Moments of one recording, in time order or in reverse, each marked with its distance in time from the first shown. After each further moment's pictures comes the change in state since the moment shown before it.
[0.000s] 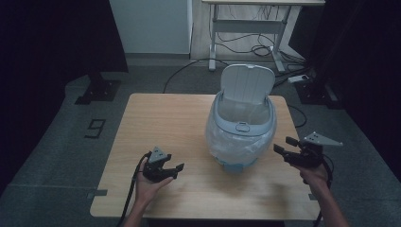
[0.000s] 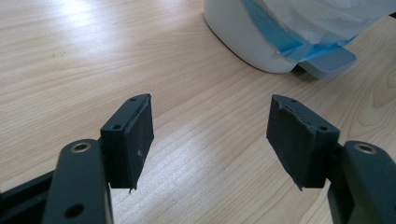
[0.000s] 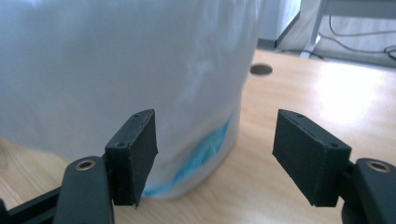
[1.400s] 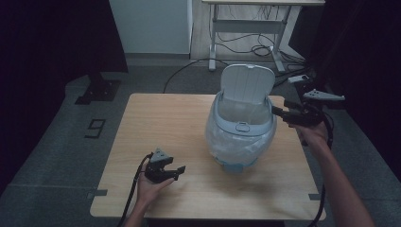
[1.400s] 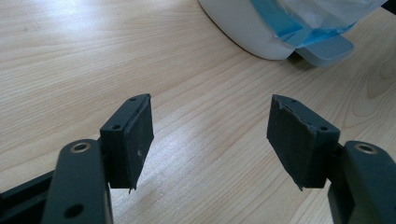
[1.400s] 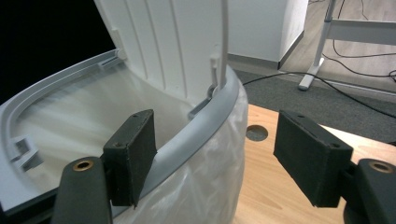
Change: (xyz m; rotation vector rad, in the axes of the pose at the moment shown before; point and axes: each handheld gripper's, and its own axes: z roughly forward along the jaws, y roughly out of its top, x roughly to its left) left arm 0.003 -0.007 0.010 0.044 -0.045 -0.035; right arm -0.018 0.117 0.028 -0.026 0.028 0.001
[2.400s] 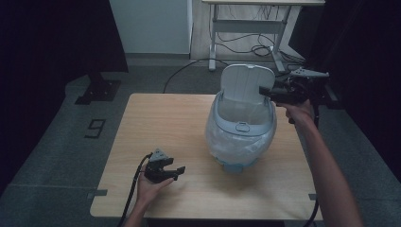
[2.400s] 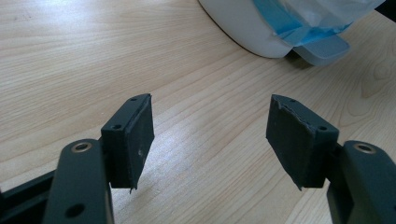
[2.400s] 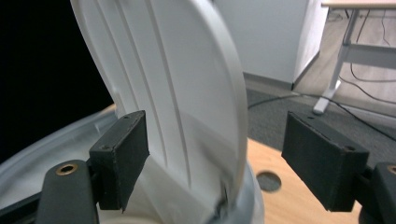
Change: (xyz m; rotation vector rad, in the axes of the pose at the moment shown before) left arm 0.004 -0.003 0.002 0.007 -0.026 -0.024; right arm -0.003 0.052 0.050 -0.052 0.062 -0.035
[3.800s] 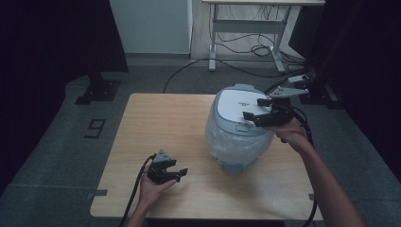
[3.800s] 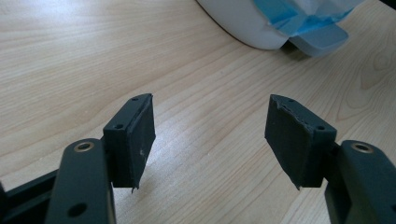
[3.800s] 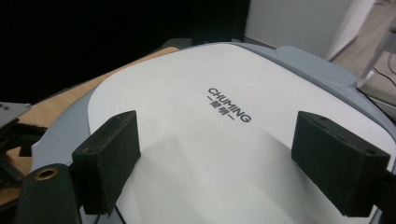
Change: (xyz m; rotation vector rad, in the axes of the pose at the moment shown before) left arm -0.007 -0.001 0.007 0.019 -0.010 0.019; right arm 0.074 -0.029 -0.004 0.145 0.082 -0.146
